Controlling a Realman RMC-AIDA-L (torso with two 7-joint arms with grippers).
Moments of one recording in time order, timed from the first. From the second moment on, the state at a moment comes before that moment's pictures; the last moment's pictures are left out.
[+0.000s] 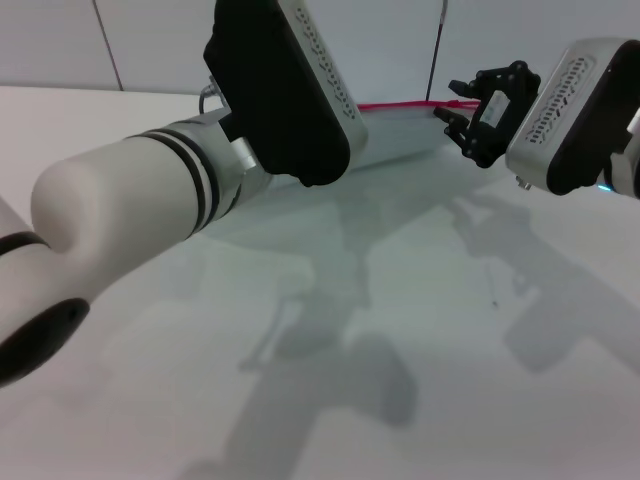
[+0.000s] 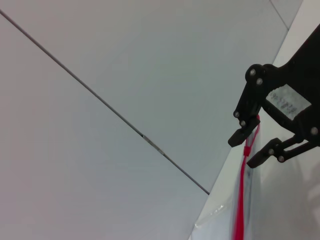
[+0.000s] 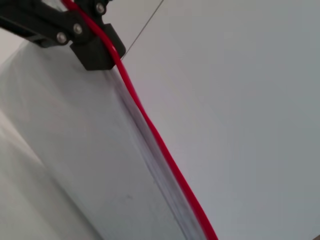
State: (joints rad) left arm -0.27 -2.02 2.06 1.78 0.06 -0.69 0.30; right arm 0.54 2.03 -1.65 -0.98 -1.71 -0.43 1.28
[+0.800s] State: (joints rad) left arm -0.27 -2.03 2.08 1.77 0.06 -0.69 0.30; right arm 0.58 2.03 -1.69 -0.92 -1.71 -0.41 1.27
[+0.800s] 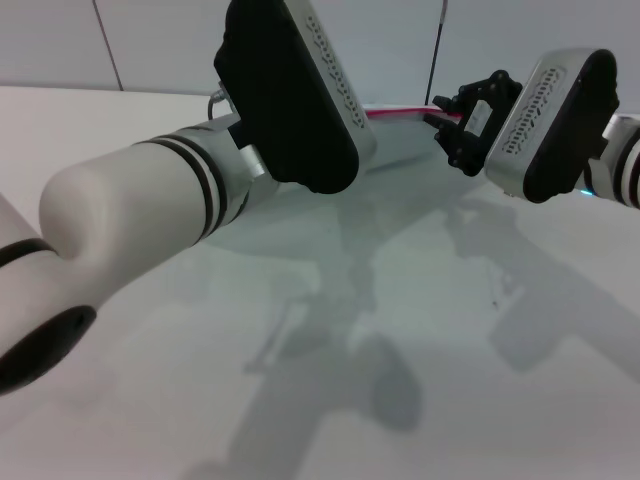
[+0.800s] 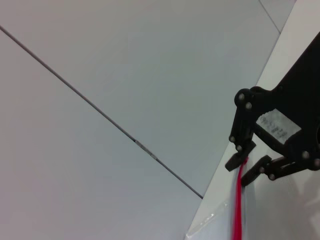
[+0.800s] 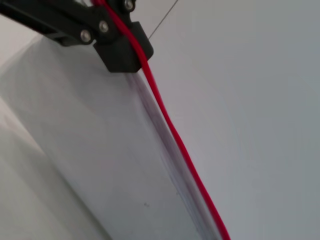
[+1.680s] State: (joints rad) left arm -0.23 -2.02 2.09 1.84 0.06 -0.69 0.30; right arm 0.61 2.02 -1.67 -0.82 -1.71 -0.25 1.28
